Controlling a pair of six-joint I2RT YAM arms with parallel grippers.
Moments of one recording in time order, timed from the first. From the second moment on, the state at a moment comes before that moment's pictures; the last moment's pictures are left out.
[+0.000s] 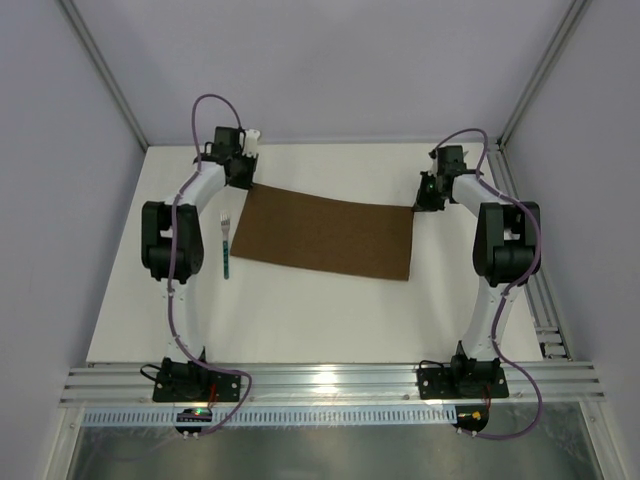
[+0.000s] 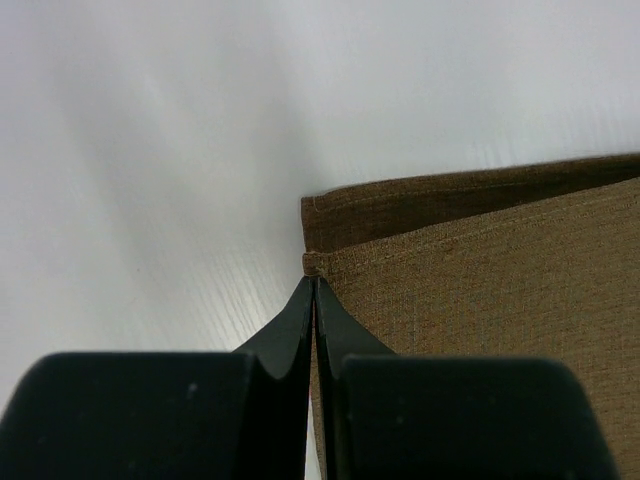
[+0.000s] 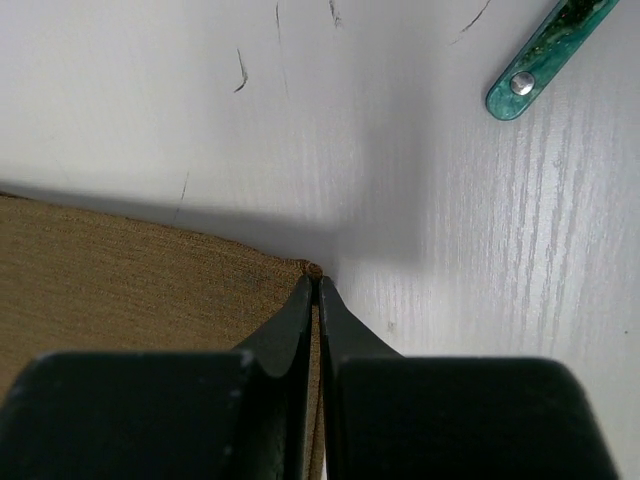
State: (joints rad) left arm -0.14 2.17 1.77 -0.46 0.13 0.13; right arm 0.01 2.05 1.48 -0.43 -0.19 0.24
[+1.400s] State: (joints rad) left arm -0.19 1.81 1.47 -0.59 0.19 0.16; right arm 0.42 1.60 1.19 -0.34 -0.14 0.28
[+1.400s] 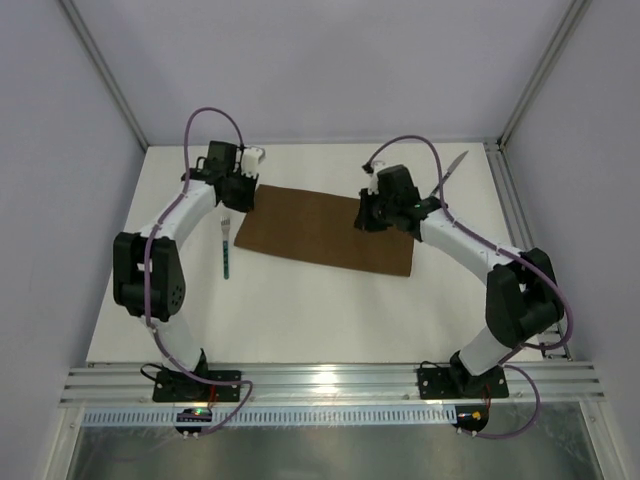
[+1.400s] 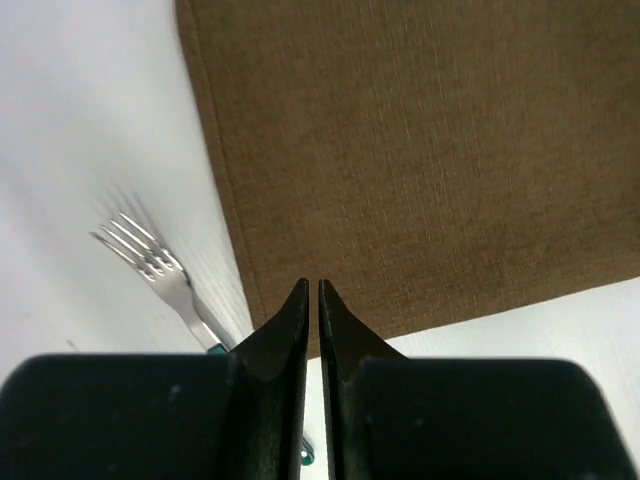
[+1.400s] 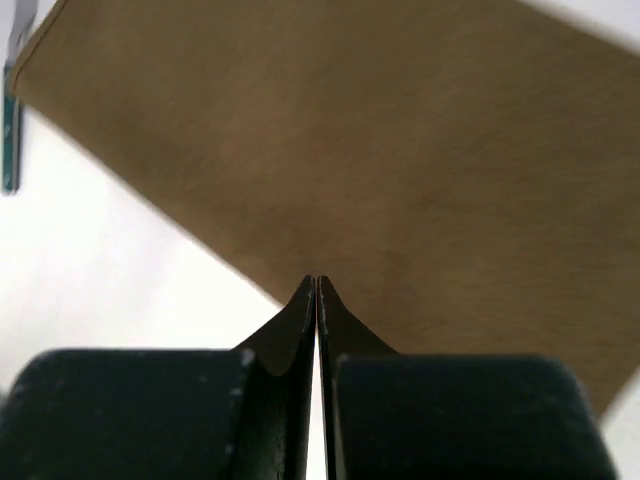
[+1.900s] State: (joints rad) left arm -0.20 1.90 1.29 -0.59 0.13 0.16; right arm 0.47 1.69 0.86 -0.14 -0.25 0.51
